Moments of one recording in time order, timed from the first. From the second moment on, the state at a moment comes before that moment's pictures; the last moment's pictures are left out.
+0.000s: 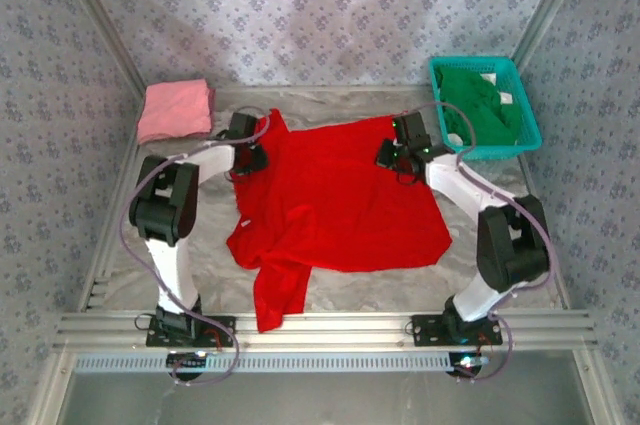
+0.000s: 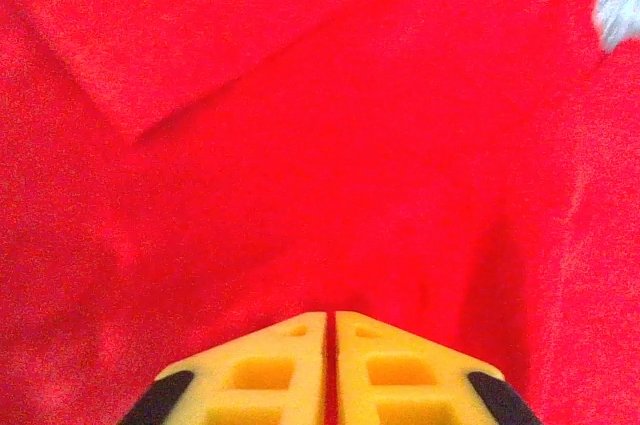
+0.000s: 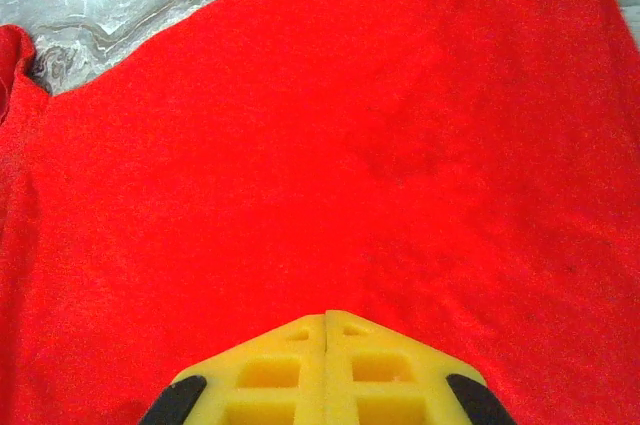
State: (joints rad) left arm -0.28 2.07 1.41 -0.35 0.04 -0.53; right arm 0.34 1.52 1.05 -0.34 0.00 0.58
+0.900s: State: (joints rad) left arm -0.24 2.72 3.10 -1.23 0.06 -0.32; right arm 0.30 1.14 0.84 -0.27 0.11 0.58
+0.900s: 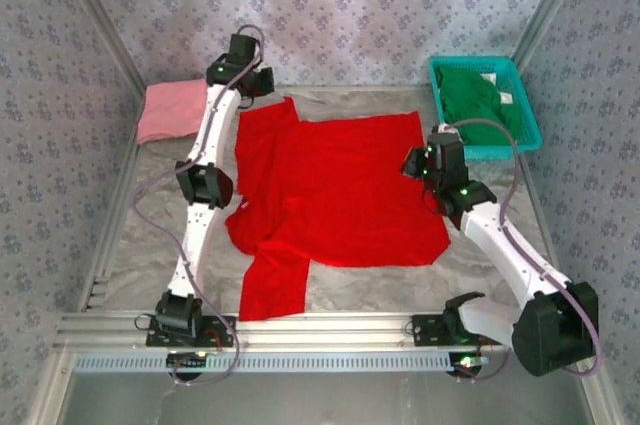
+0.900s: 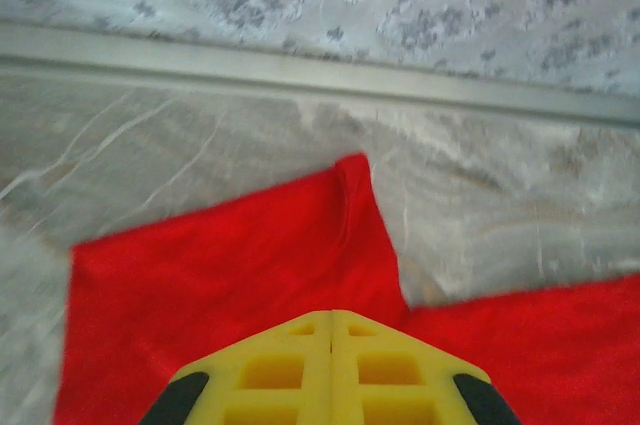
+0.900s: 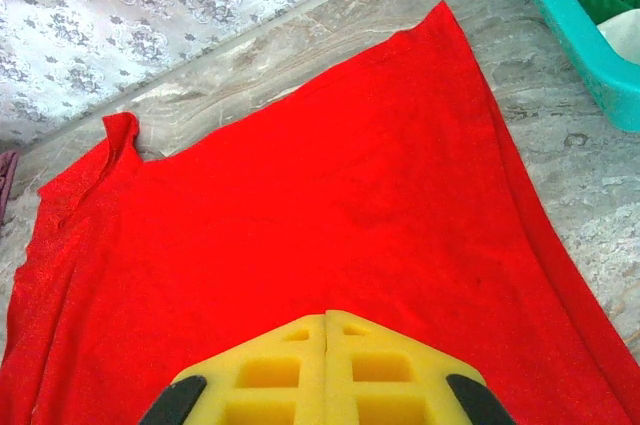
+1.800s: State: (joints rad) left arm -0.34 1.71 1.34 -0.85 0.14 -0.33; right arm 0.26 1.39 0.83 -0.20 0.03 0.56
